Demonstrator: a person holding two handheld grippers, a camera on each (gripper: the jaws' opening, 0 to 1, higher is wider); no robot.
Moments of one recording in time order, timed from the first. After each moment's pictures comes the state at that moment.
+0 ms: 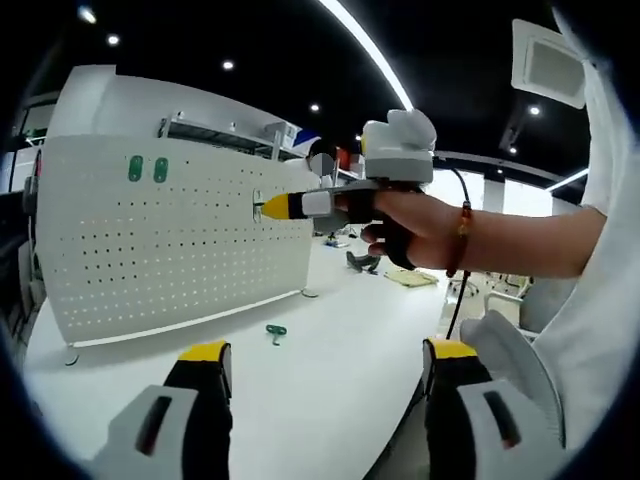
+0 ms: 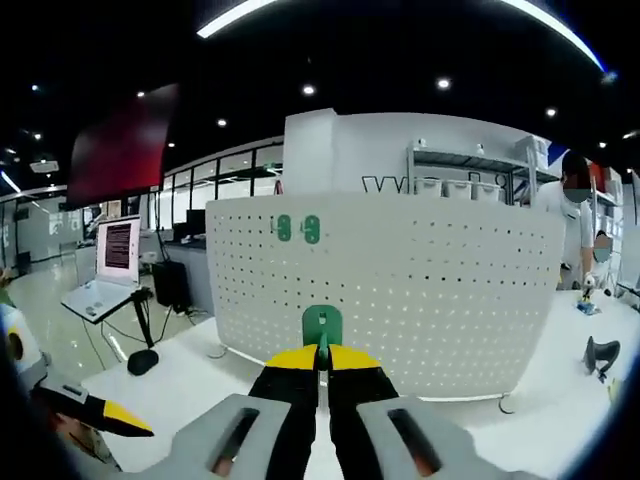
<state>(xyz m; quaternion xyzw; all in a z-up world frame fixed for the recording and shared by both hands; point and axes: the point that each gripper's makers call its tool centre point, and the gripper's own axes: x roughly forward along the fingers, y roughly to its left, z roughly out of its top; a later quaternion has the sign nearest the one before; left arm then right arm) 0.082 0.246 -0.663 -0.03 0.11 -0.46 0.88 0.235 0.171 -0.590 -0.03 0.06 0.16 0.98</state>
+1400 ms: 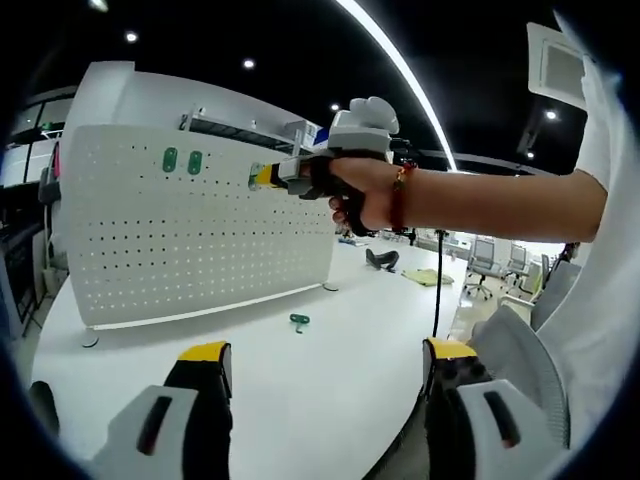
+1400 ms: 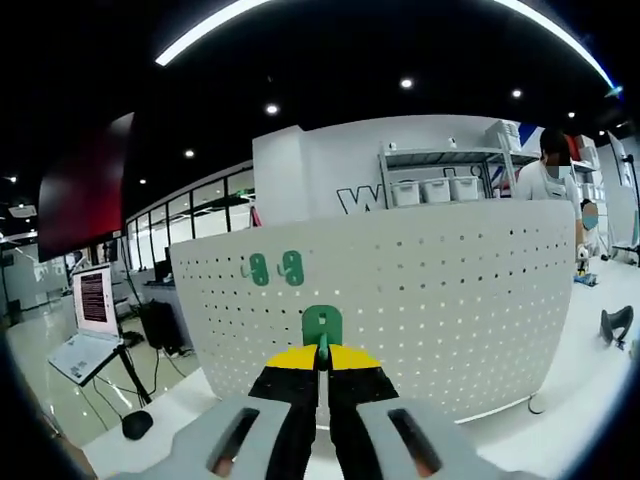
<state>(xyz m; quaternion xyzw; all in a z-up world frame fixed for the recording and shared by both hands) 0.087 0.282 -0.675 -0.04 0.12 -0.42 0.90 0.306 0.191 -0.561 0.04 0.03 0.12 0.99</state>
